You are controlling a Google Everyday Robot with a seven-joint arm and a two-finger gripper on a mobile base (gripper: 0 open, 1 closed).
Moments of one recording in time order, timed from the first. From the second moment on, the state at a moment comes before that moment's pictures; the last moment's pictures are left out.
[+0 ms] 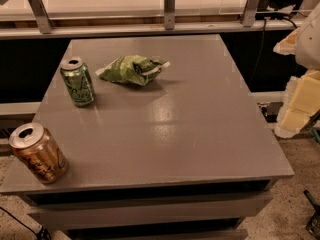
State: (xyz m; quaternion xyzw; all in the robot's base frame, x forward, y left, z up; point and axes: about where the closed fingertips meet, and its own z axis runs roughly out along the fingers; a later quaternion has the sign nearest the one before) arm 0.438 -0.217 0.976 -0.60 0.78 -0.03 0.16
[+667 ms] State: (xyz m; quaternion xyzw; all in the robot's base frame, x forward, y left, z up) arm 0.442 -0.197 0.965 -0.62 0.77 -0.01 0.17
